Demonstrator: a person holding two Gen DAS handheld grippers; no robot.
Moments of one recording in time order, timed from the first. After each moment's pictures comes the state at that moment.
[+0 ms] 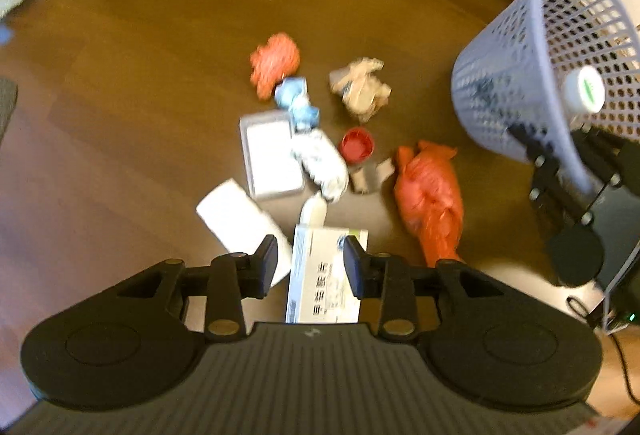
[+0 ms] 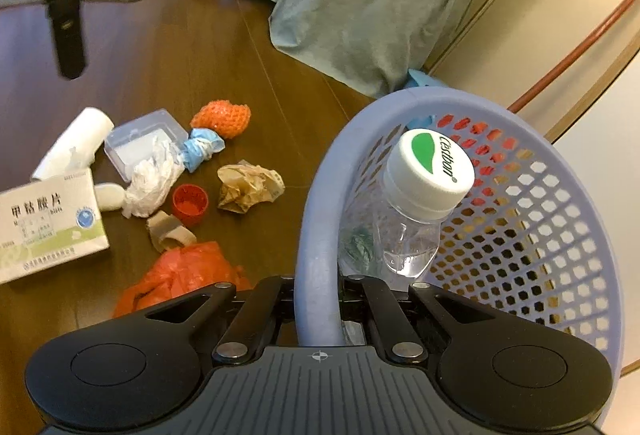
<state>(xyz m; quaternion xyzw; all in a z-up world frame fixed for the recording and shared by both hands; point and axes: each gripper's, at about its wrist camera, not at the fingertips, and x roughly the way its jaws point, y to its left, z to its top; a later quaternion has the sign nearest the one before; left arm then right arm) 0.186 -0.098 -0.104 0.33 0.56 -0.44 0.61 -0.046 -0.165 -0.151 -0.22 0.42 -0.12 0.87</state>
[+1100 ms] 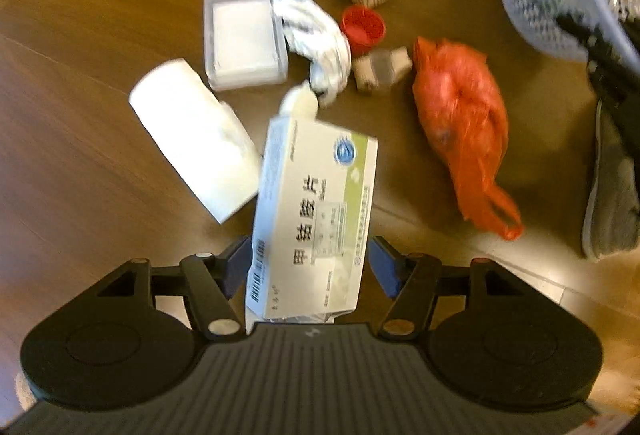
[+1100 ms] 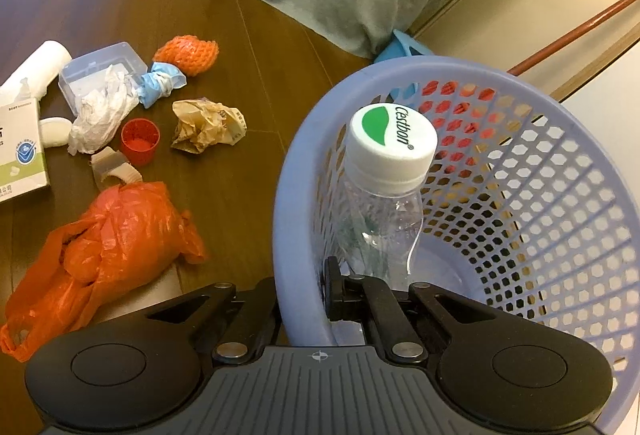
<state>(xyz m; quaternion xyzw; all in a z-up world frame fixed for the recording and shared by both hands) 0.165 -0.054 -0.223 0.36 0.58 -0.49 0.55 -0.043 -0.193 -0.181 -0.25 0.46 -0.16 0.84</state>
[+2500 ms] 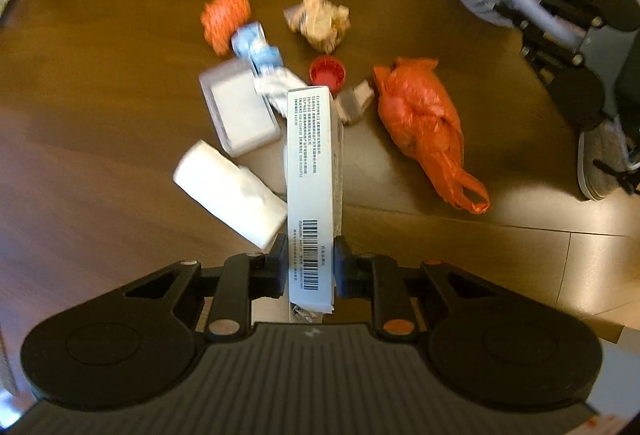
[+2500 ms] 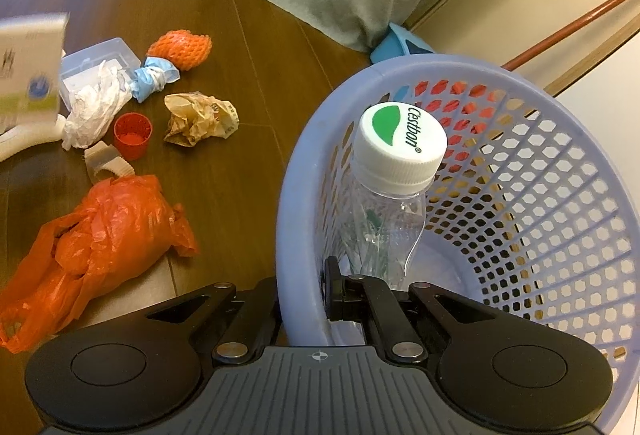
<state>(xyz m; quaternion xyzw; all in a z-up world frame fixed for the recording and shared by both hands) 0.152 -0.081 -0.129 0.51 0.45 -0.58 0.45 -0.044 -0.196 -0.177 -0.24 0.47 -0.17 0.83</state>
